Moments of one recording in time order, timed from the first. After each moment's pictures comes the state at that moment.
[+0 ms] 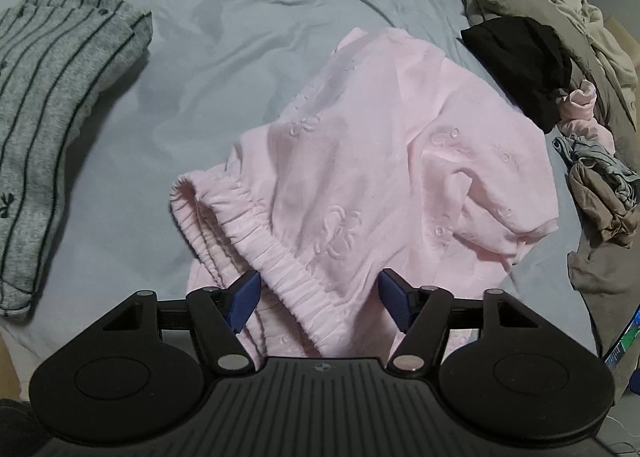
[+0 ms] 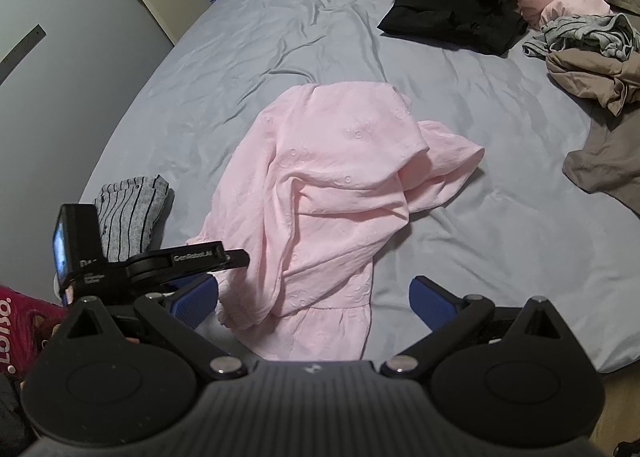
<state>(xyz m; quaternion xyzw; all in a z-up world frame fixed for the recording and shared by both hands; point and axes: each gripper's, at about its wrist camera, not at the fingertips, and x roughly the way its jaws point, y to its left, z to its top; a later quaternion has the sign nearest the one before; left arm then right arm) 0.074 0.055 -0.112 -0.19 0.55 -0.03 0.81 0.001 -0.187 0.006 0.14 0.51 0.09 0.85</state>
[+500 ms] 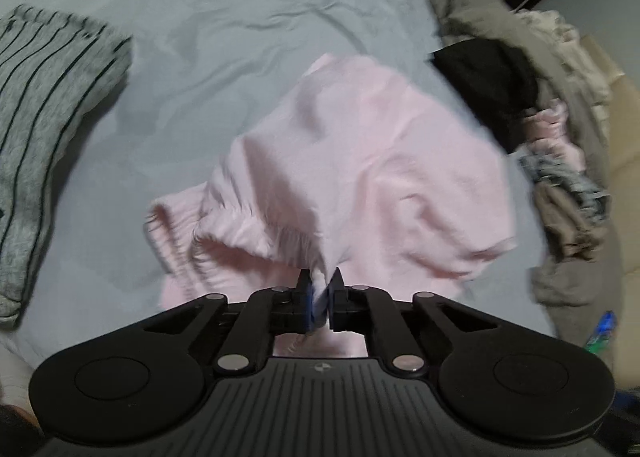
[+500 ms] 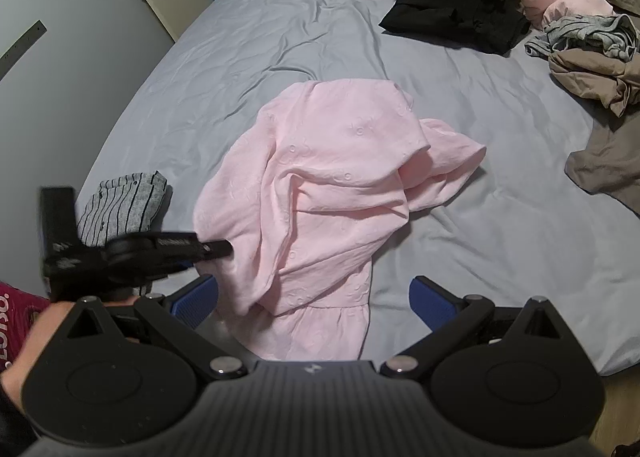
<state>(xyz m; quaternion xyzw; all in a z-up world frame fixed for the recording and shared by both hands) 0.071 0.054 -0.075 -0.23 0.51 -0.08 0.83 0.002 -0.187 0.001 0.13 0.51 0.10 0.85</state>
